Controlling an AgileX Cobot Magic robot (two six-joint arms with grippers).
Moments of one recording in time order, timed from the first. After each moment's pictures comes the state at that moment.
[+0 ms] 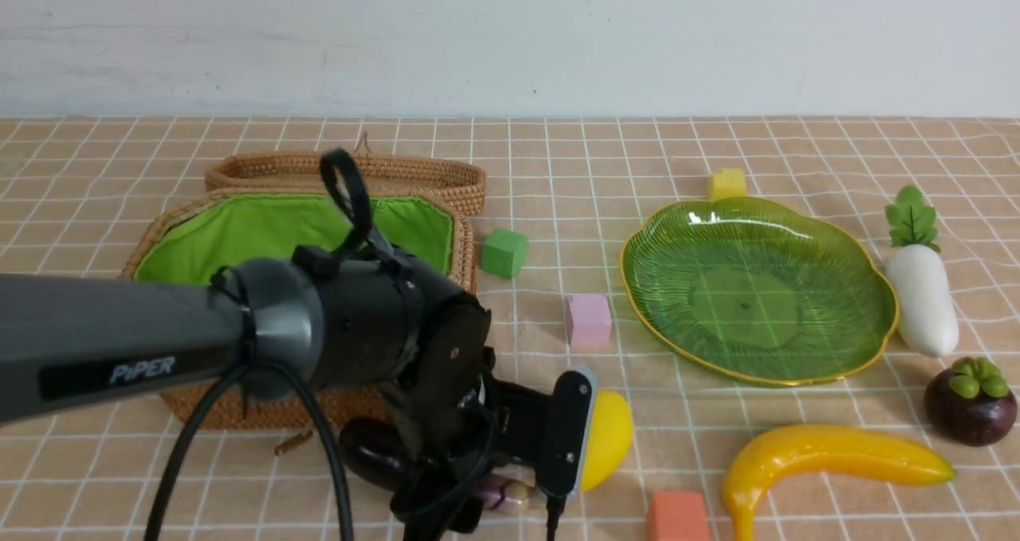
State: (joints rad) right arm 0.16 0.41 -0.75 0.37 1.08 -0.18; left arm -0.69 1.87 -1.17 0.09 0.68 1.03
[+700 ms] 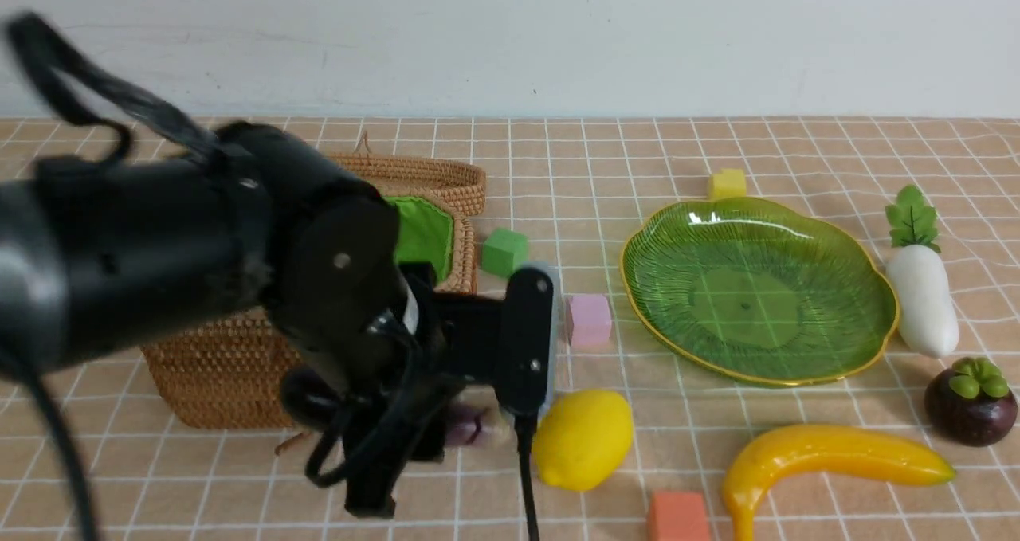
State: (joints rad) right arm 0.16 0.41 -0.75 0.37 1.07 -0.18; left arm -0.69 1.50 -1.18 0.10 0.86 0.93
